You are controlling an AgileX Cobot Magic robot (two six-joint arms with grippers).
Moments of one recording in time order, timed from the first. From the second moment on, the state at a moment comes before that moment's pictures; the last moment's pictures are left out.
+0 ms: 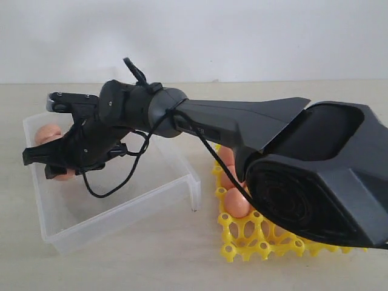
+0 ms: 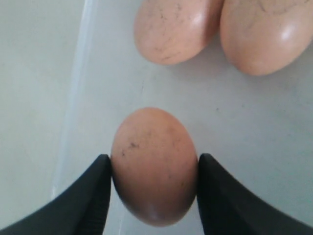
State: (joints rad) left arm -0.01 0.00 0.00 0.04 0.21 -0.08; right arm 0.71 2.54 -2.16 0.58 0.64 -0.06
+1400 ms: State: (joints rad) left arm -0.01 0.00 0.00 0.04 0.21 -0.08; right arm 0.12 1.45 -0.53 -0.84 -0.46 0.80
